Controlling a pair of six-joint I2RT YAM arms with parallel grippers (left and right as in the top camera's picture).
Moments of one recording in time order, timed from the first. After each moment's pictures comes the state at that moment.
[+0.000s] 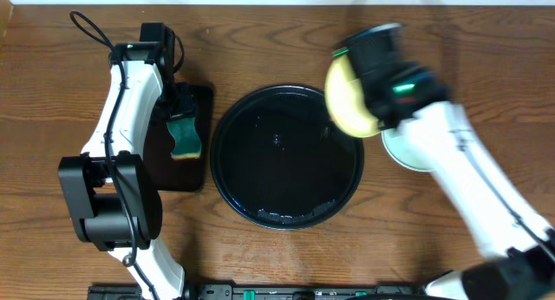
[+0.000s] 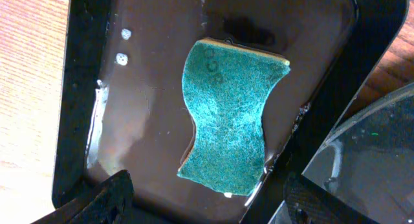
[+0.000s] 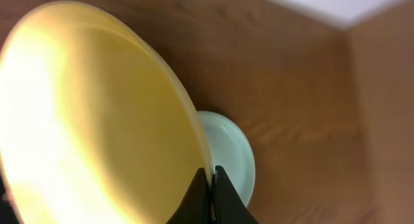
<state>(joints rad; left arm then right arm) 0.03 1.92 1.60 -1.16 -0.11 -0.26 0.45 1.64 1.60 -1.03 0.62 0.18</state>
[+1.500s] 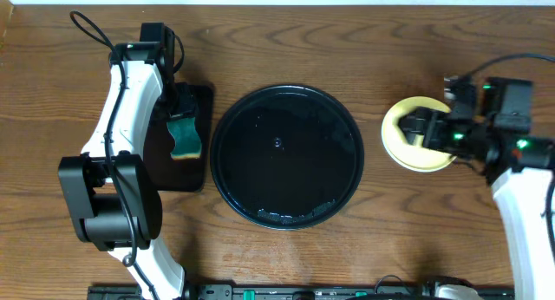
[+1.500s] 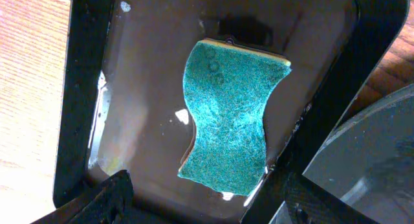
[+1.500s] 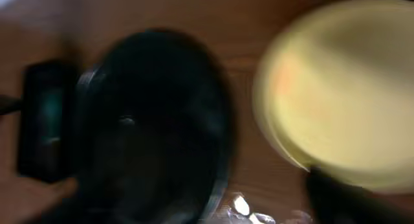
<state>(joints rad) 0.03 1.92 1.60 -1.16 -0.11 -0.26 -0.08 1.27 1.10 -0.82 -0.46 0.20</state>
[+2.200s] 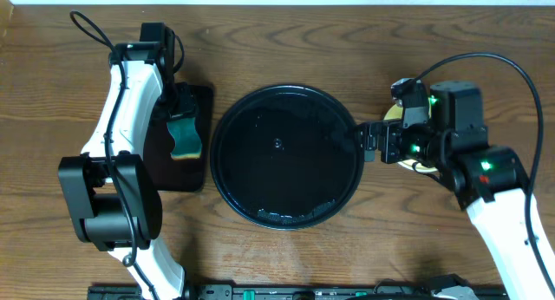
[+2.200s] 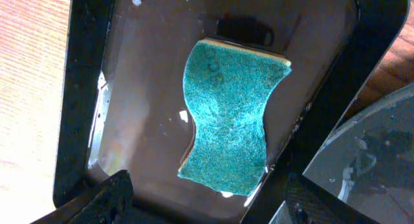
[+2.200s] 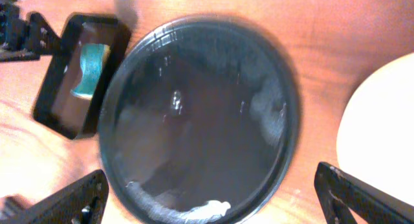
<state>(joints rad) 0.03 1.92 1.60 -1.16 -0.11 -0.26 0.23 1.17 1.08 -0.74 -0.37 0.17</state>
